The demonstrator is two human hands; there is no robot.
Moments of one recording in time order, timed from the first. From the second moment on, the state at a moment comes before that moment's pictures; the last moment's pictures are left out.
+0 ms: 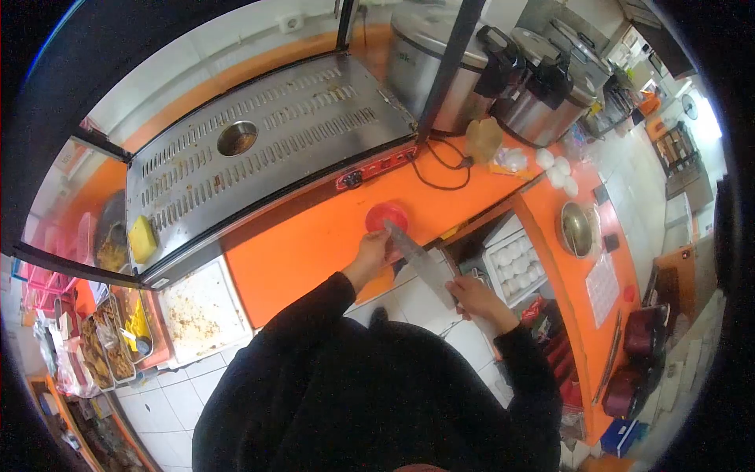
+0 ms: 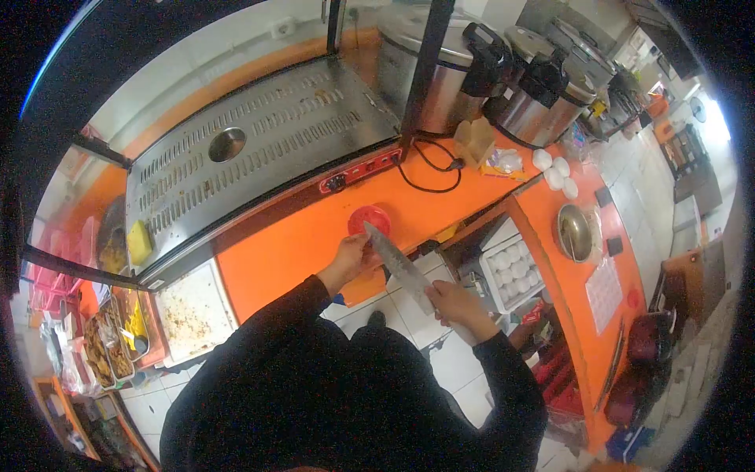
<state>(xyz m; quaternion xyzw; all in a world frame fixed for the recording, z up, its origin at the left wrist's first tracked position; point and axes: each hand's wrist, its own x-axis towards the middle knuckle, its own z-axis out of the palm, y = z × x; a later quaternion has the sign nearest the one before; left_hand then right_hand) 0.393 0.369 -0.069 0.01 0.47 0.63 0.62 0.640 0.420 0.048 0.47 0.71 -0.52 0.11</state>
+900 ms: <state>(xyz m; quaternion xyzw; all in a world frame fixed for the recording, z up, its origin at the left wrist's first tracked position) 0.342 0.309 -0.022 0.53 0.82 0.20 0.02 0.636 0.451 0.055 0.34 0.87 -0.35 0.04</state>
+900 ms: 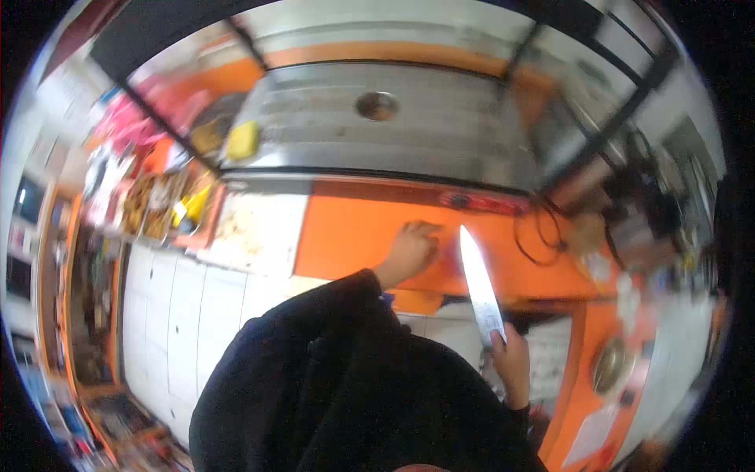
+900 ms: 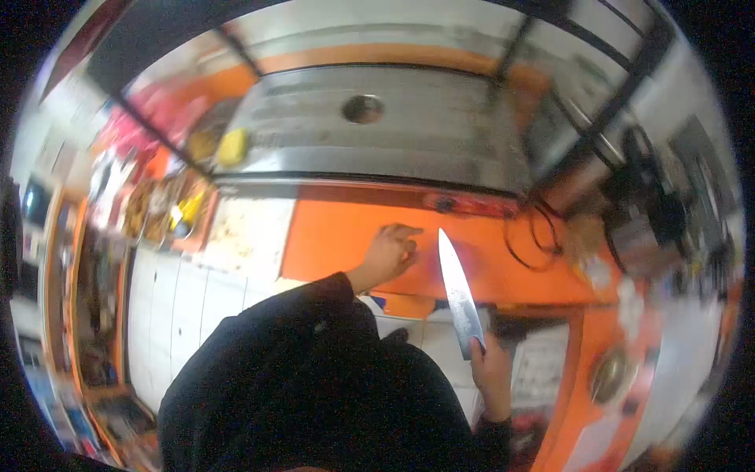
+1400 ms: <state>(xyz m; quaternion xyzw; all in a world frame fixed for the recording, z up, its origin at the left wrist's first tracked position) 0.388 -0.074 -0.094 0.05 0.97 0.23 -0.01 0.264 0.233 -0.076 -0.13 0.95 -0.28 0.09</state>
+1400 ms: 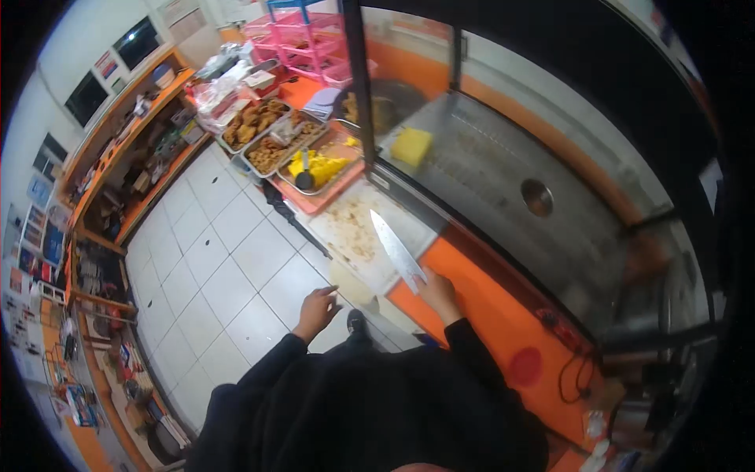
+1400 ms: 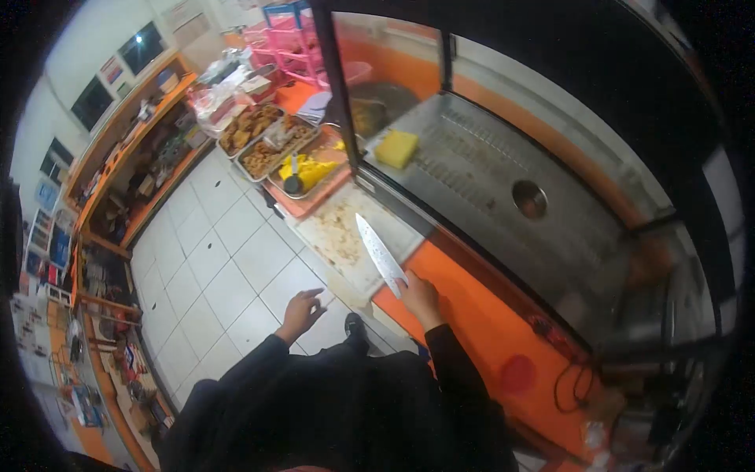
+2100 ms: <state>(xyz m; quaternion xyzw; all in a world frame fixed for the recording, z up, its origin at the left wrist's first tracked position) 0.140 -0.189 0.018 0.14 0.88 0.42 -0.20 -0.024 0.082 0.040 0.16 0.97 -0.18 -0.10</state>
